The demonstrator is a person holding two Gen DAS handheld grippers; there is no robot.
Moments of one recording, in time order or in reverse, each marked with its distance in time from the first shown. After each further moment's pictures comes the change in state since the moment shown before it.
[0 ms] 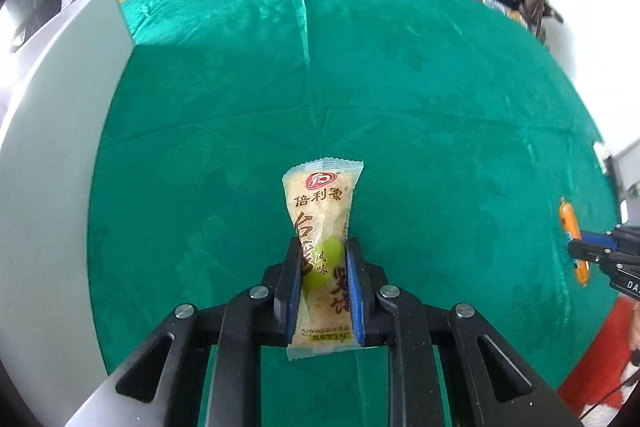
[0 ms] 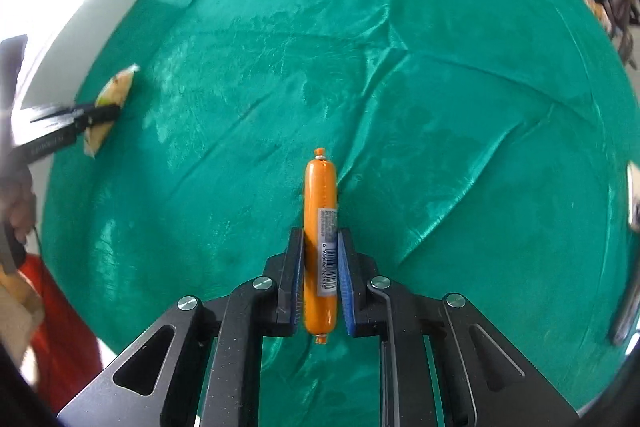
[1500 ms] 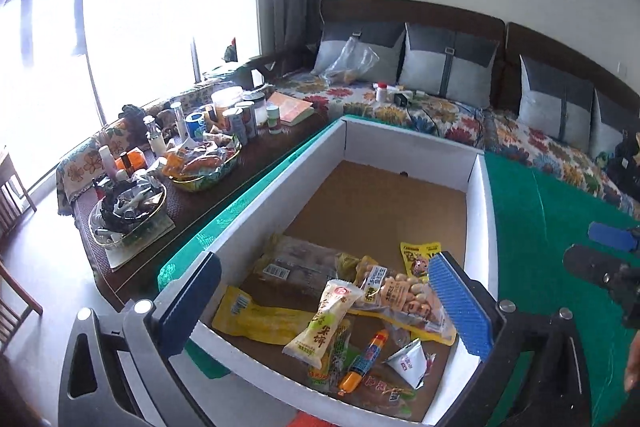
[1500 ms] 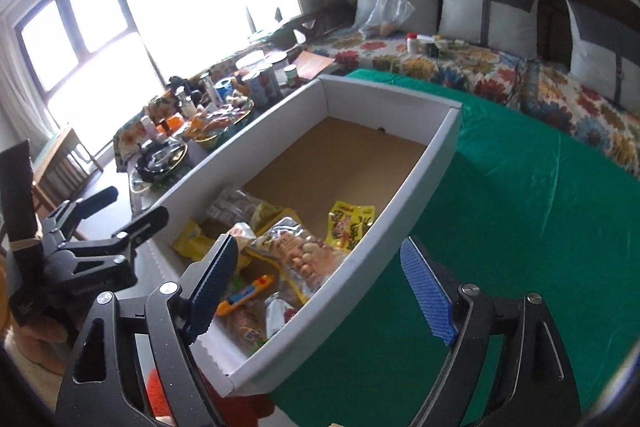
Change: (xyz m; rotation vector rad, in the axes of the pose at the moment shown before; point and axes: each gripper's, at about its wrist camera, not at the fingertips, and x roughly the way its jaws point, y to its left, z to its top) left arm -0.283 0.194 -0.163 -0.452 -0.542 0.542; right arm -0.104 0.373 0.052 -0.494 -0.413 0.281
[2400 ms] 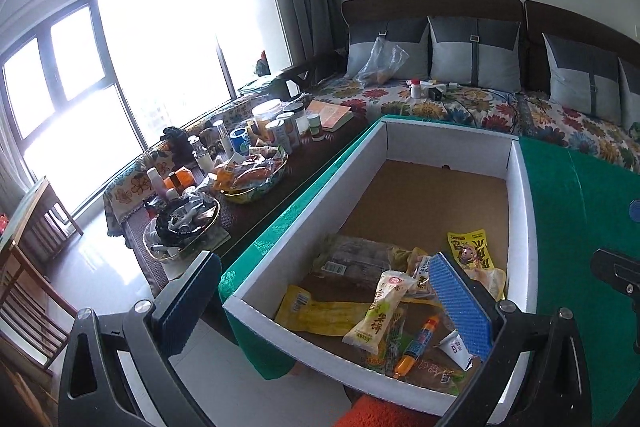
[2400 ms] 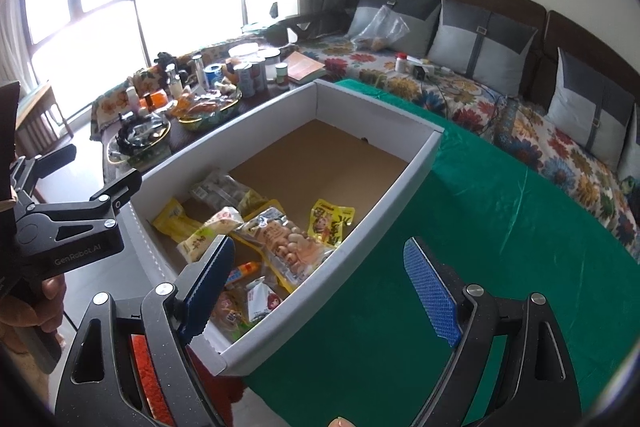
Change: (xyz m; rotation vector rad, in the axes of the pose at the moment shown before) left arm -0.022 0.004 -0.003 0.123 -0.006 0.174; right arm -0.002 0.043 -0.007 -0.109 0.033 -0.108
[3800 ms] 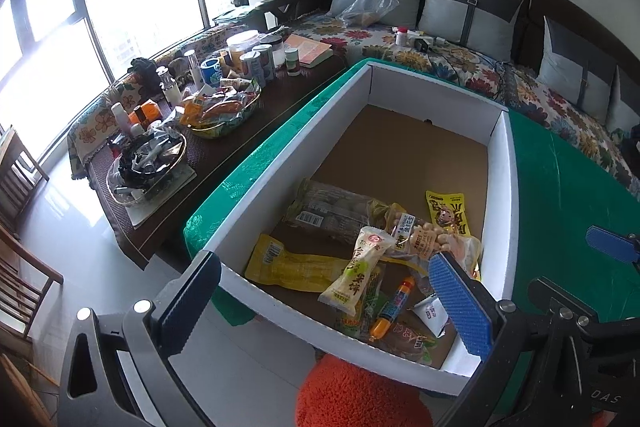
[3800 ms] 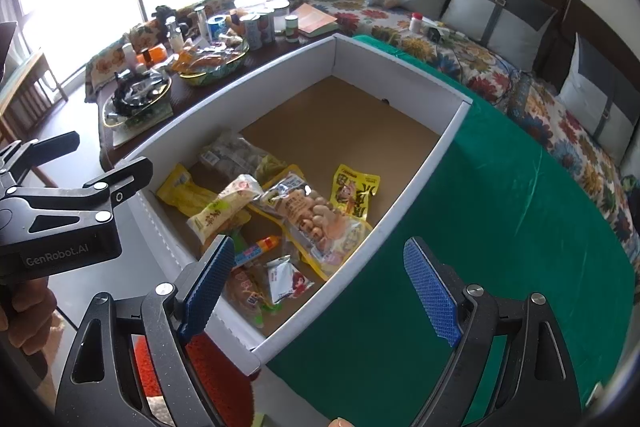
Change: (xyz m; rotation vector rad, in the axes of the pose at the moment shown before) left arm 0.034 0.024 0.010 -0.092 0.266 -0.156; right arm 0.035 0.037 0.017 -0.027 0.174 -0.005
